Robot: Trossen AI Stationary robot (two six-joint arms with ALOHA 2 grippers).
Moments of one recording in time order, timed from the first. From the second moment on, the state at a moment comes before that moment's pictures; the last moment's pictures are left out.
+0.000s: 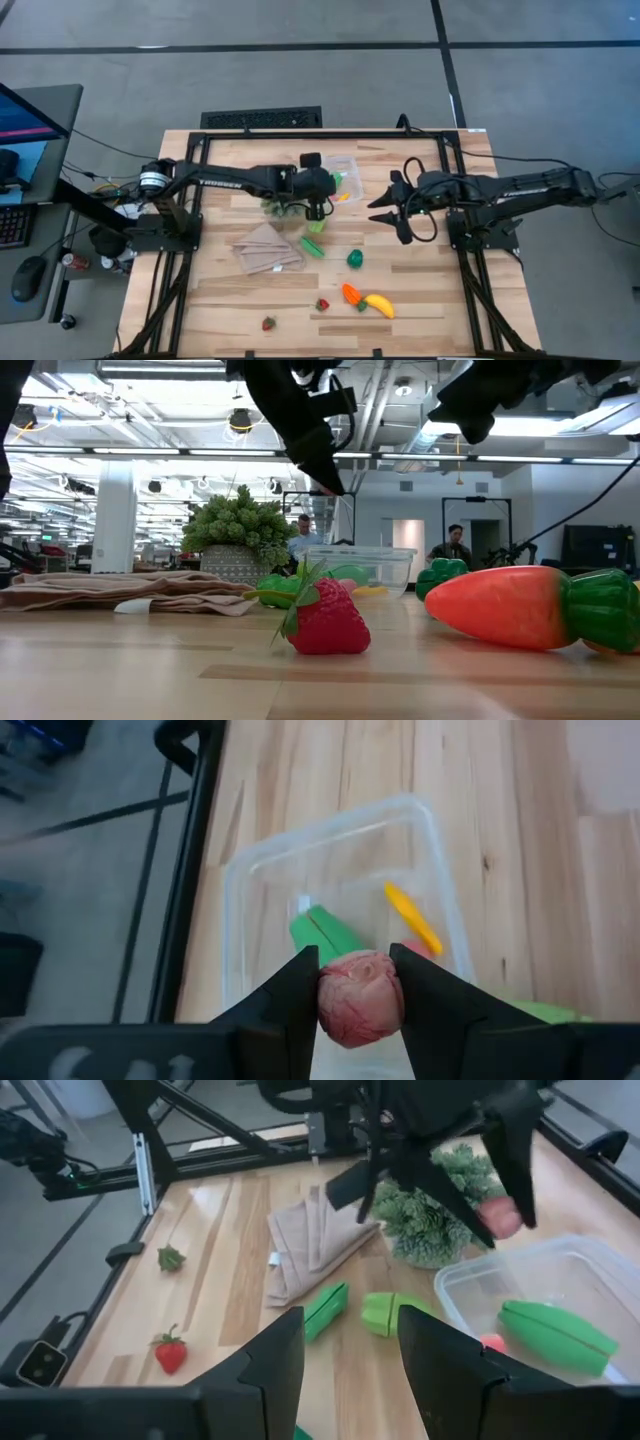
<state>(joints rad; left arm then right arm) 0.09 1.77 1.38 -0.44 -0.35 0.28 0.04 0.94 0.68 -0.16 -0.05 0.11</state>
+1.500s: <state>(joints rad) 0.25 2.07 1.55 -0.22 -0.10 -0.17 0.09 0.91 0.68 -0.02 -0.05 0.10</state>
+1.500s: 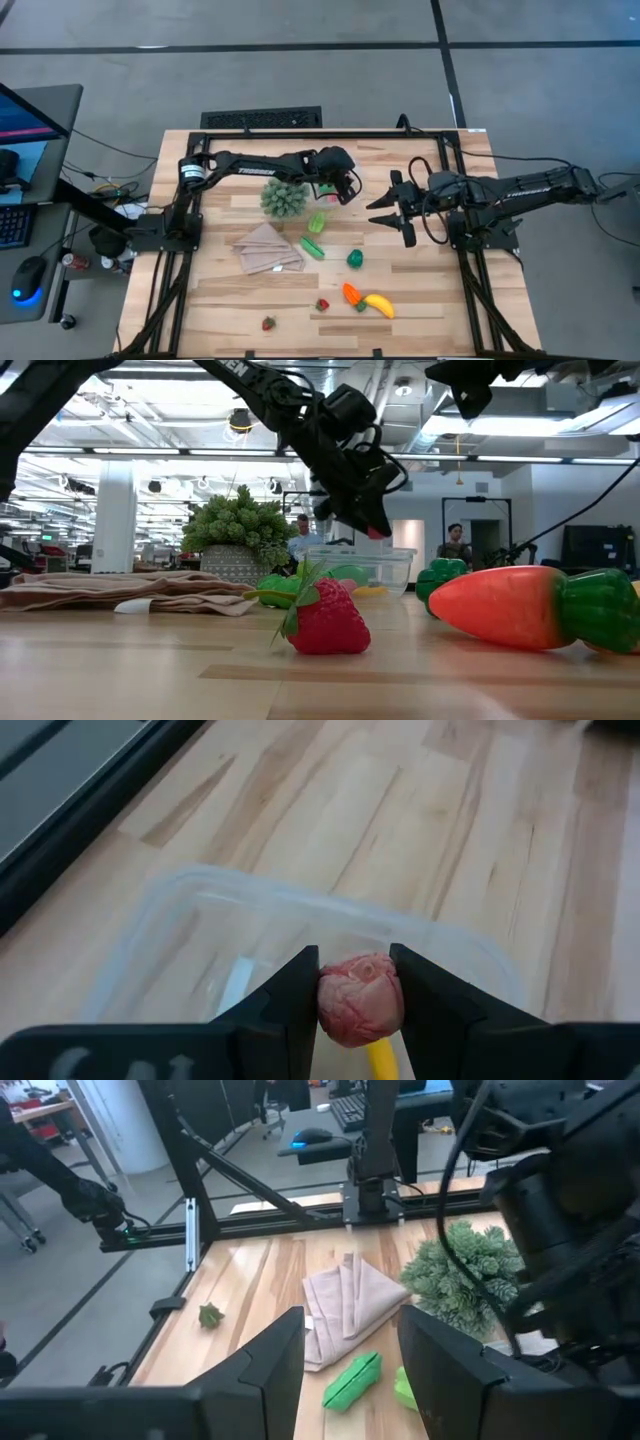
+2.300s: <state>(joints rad) 0.26 2.06 1.57 -0.22 0.02 -0.16 0.09 0.91 0.68 -0.03 -0.05 0.12</state>
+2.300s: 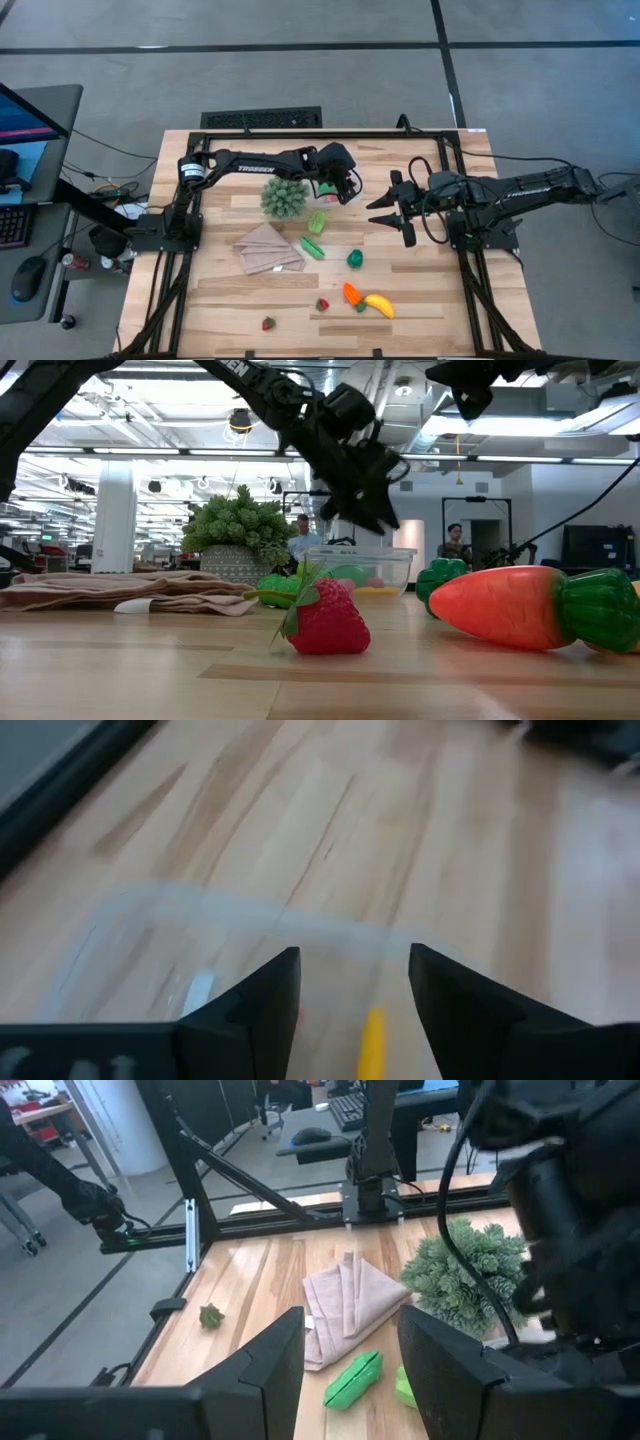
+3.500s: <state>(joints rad) 0.06 1.67 1.88 -1.07 -0.08 0.07 0.26 0.57 0.68 -0.43 0.19 0.35</state>
